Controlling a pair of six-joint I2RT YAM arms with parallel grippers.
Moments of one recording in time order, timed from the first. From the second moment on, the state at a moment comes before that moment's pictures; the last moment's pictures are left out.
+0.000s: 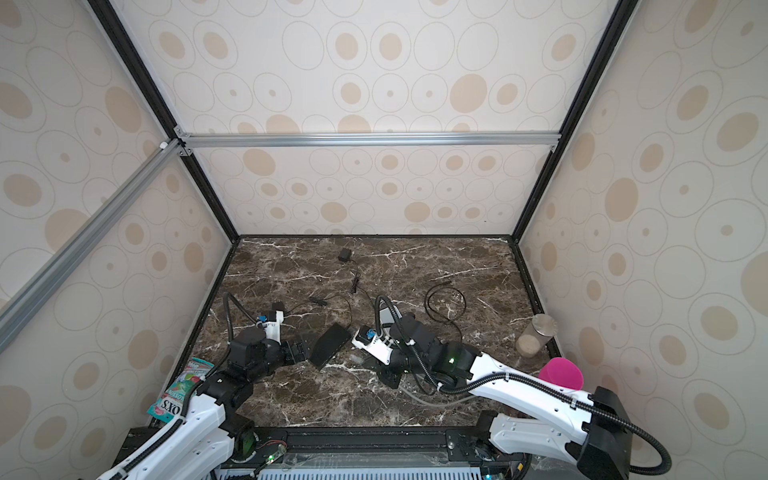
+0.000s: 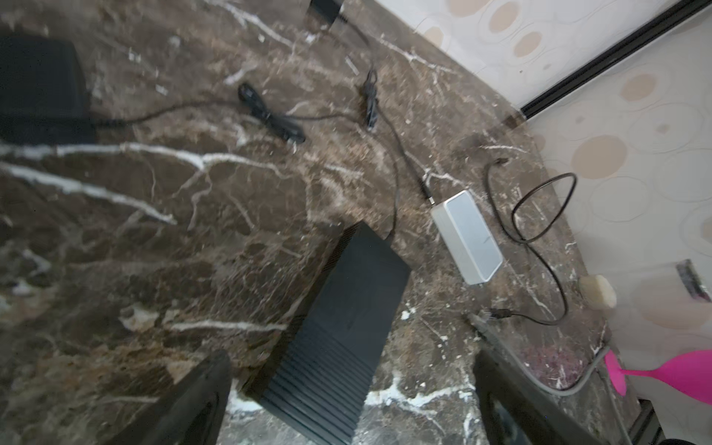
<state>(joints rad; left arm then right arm) -0.35 0.75 0.24 -0.08 0.17 -0.61 0.99 1.06 0.77 -0.39 -0.25 -0.09</state>
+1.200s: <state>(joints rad) -0.36 1.48 0.22 0.74 0.49 -0.47 0.97 1.42 0.73 -0.25 -0.20 0.06</state>
